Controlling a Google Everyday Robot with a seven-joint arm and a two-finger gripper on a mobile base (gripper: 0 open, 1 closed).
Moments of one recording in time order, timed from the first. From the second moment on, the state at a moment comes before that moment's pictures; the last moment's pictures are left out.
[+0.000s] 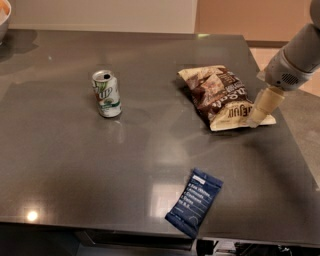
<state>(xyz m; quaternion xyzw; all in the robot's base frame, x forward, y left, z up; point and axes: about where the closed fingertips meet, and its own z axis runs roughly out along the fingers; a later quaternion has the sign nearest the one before) 0.592 -0.264 0.865 -0.55 0.82 0.03 0.18</state>
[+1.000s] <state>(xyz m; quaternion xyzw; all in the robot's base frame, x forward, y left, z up) 0.587 -0.251 0.841 -0.54 0.82 0.07 0.17</state>
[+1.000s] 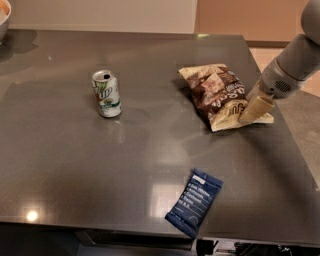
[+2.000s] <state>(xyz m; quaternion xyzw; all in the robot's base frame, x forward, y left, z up) 0.554 -0.229 0.879 -0.58 0.79 0.12 0.17</state>
